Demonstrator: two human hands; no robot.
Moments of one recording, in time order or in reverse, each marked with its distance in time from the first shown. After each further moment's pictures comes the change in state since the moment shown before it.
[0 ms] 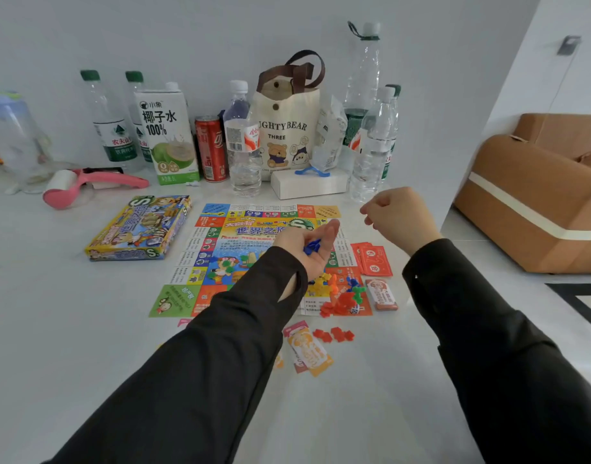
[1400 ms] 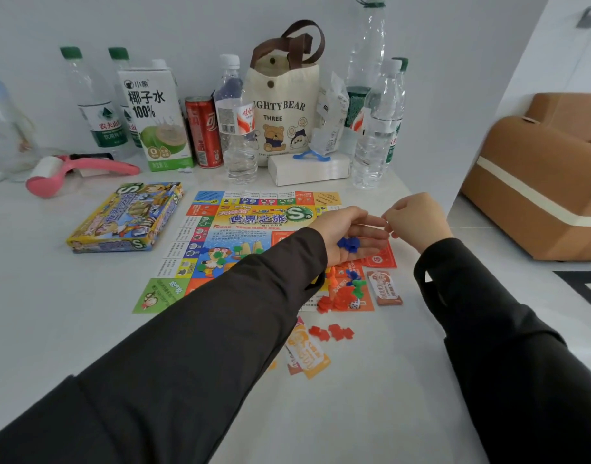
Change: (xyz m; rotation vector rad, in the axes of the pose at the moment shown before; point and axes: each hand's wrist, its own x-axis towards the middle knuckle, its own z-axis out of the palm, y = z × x) left_hand 0.044 -0.023 0.019 0.901 -0.181 0.061; right_hand 0.026 0.054 0.019 -0.068 -0.020 0.212
